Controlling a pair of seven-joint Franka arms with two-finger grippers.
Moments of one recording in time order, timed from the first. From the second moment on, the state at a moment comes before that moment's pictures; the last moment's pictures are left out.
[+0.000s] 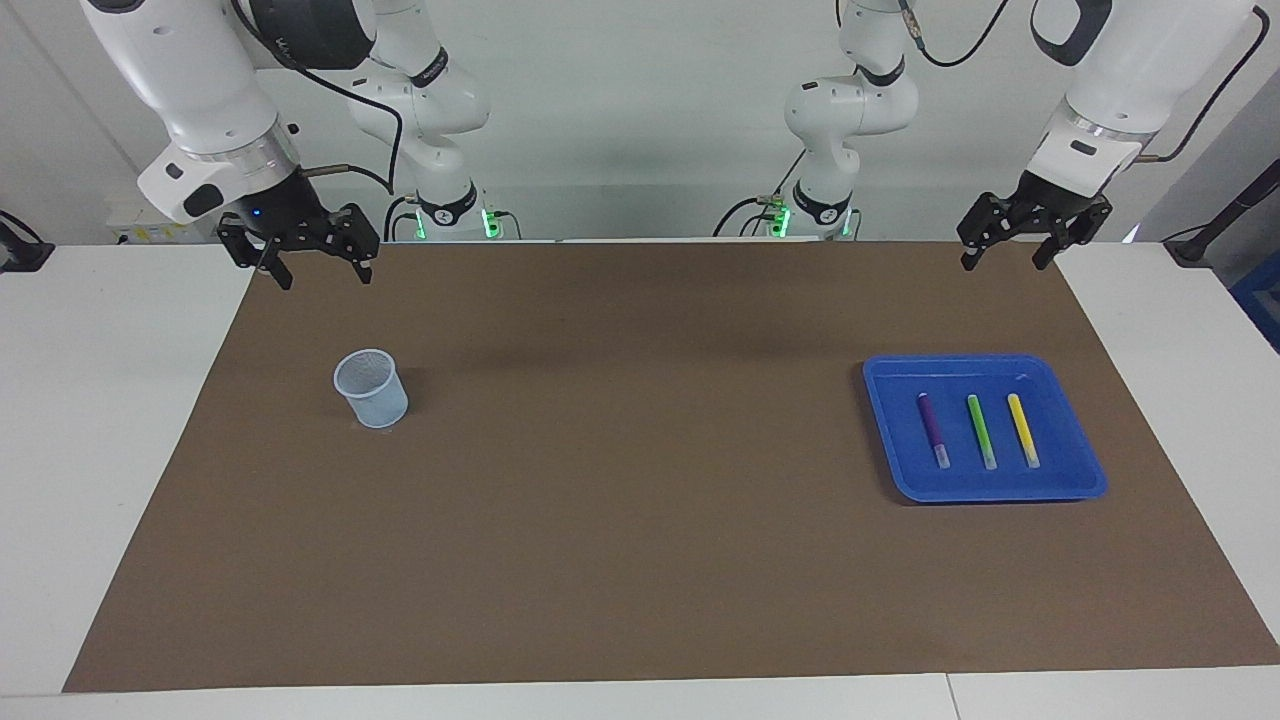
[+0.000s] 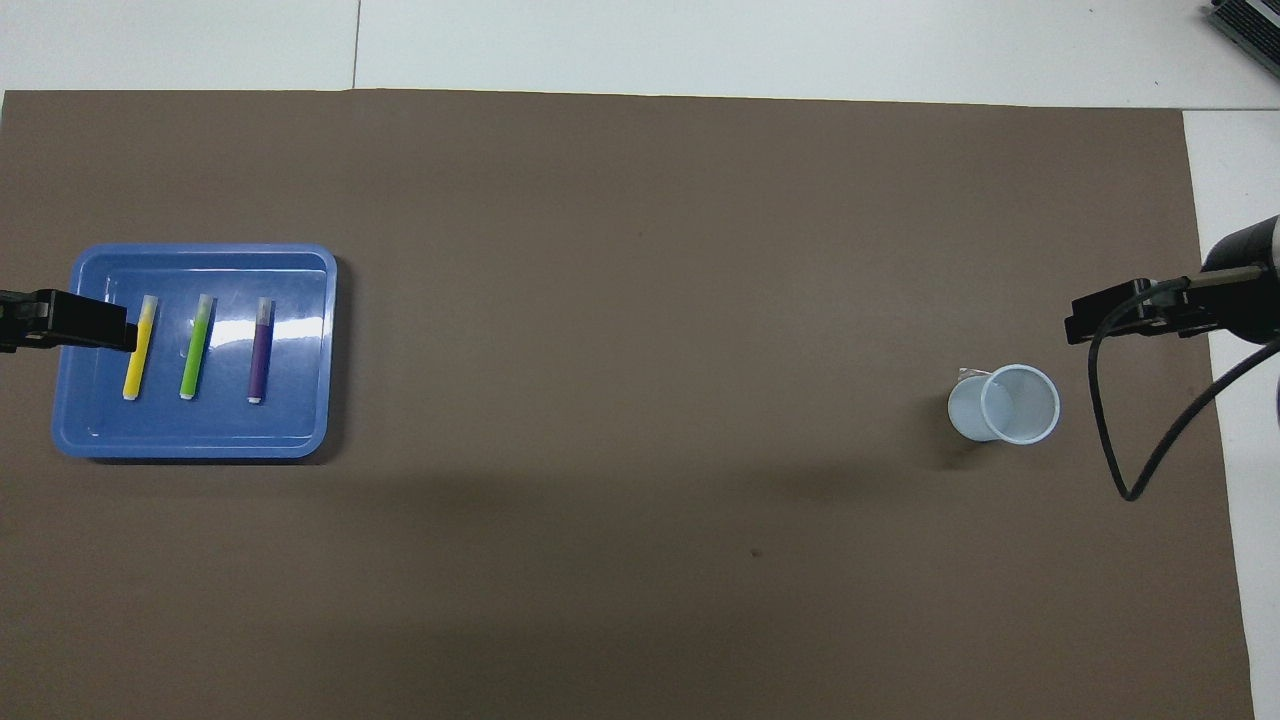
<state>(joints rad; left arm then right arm) 0.03 -0.07 -0.06 -1.64 -0.02 1.59 0.04 0.06 0.01 -0.05 -1.56 0.02 1.55 -0.03</state>
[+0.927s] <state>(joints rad) 0.03 -0.07 -0.06 -1.65 -0.02 1.59 0.03 0.06 0.01 -0.05 -1.56 0.02 1.55 -0.03</state>
